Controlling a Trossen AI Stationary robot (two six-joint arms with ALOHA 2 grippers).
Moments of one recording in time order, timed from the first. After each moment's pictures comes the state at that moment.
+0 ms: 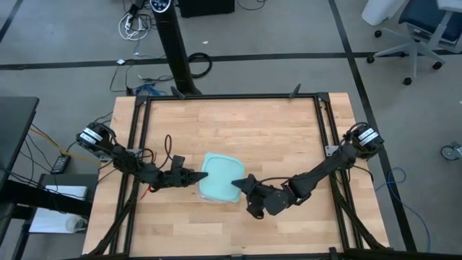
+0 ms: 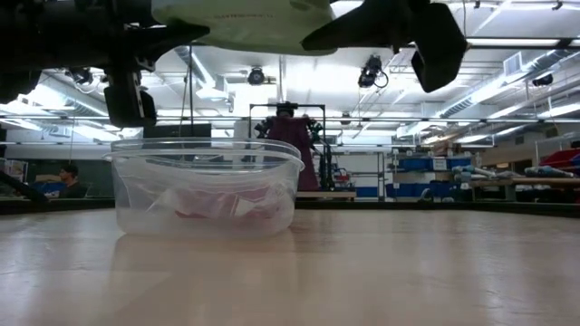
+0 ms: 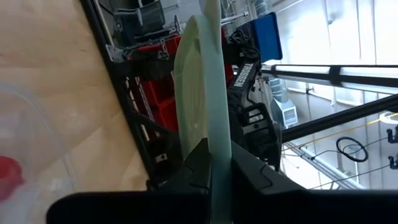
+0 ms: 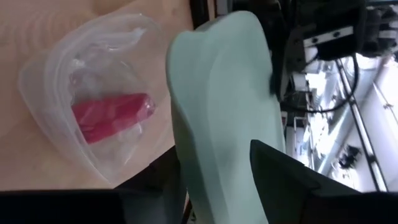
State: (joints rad) left arm -0.51 1.56 0.25 1.56 -0.61 -1.21; right arm 0.56 1.73 1.06 0.21 0.86 -1.16
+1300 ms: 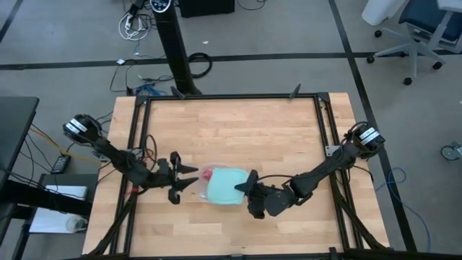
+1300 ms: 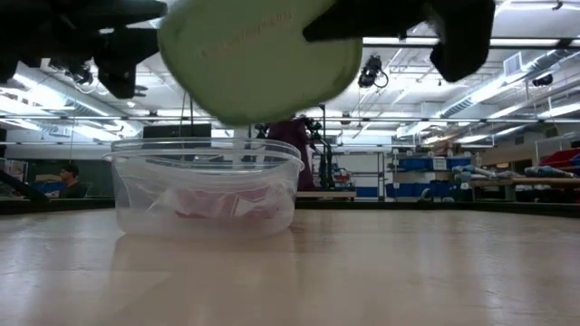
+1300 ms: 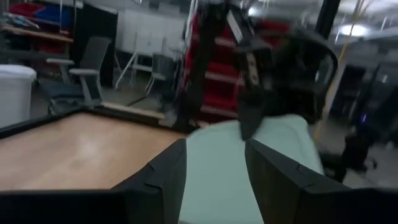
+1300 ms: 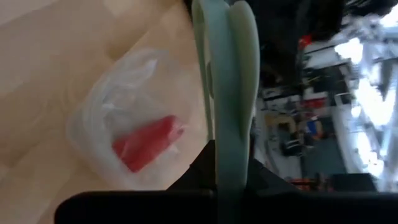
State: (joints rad) left arm -0.62 1.32 0.16 1.36 -0.73 -0.11; right arm 0.56 1.71 1.06 0.14 0.80 -0.80
